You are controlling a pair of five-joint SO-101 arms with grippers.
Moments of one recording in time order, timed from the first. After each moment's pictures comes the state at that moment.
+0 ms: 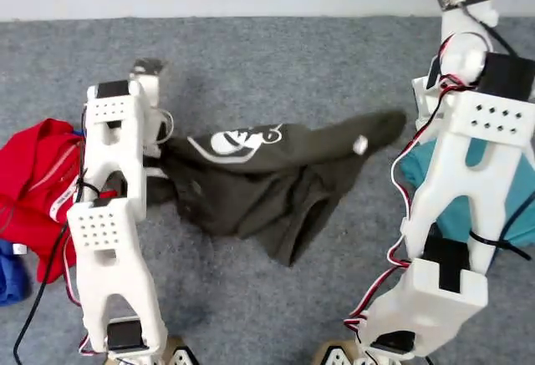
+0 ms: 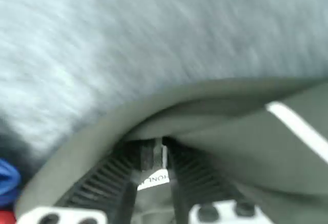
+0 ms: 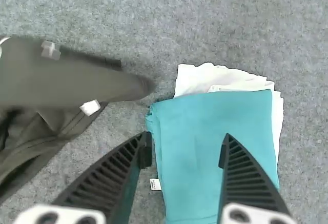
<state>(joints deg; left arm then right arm) -11.3 51.6 -41.6 88.5 -7.2 10.7 11.3 -44.7 100.6 23.7</state>
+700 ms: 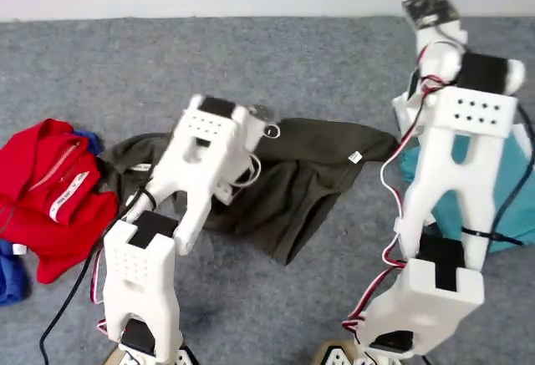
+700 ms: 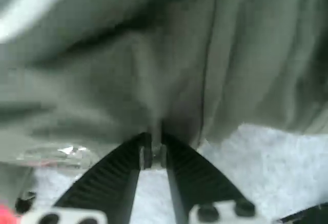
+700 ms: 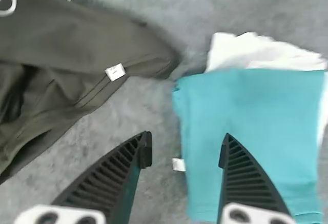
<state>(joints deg) 15.0 30.1 -8.2 96.7 -10.8 7.6 11.3 -33.1 100.6 23.7</state>
